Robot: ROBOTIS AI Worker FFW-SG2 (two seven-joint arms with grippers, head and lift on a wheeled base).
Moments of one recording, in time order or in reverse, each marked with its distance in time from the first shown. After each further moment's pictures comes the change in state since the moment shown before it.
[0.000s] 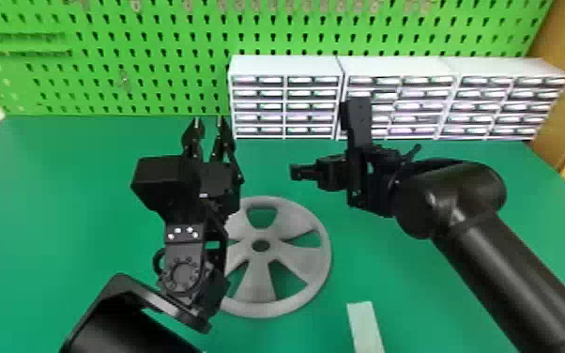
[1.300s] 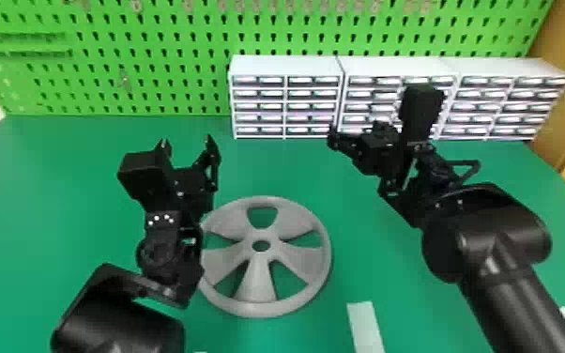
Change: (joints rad) left arm -0.044 -0.032 0.132 0.169 0.081 0.021 -0.103; right arm 0.243 0.045 -0.232 -0.222 0.213 -0.323 0.000
